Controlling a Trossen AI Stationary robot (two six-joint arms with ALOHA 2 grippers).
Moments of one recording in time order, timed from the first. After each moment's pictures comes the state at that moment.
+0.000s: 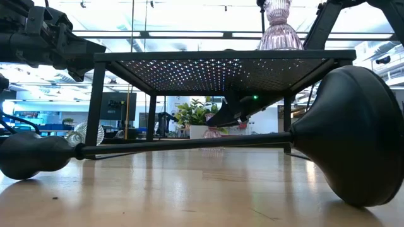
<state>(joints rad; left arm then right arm) 0.00 0.01 0.01 0.04 -0.22 -0.14 -0.37 1.89 0.78 0.63 -0.09 0.00</state>
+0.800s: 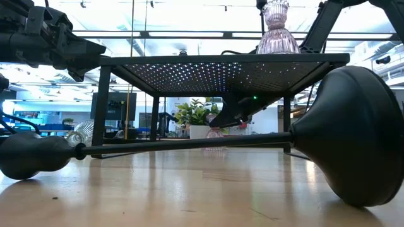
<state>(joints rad) 0.00 0.01 0.01 0.04 -0.22 -0.14 -0.38 1.90 0.78 0.55 -0.03 0.00</state>
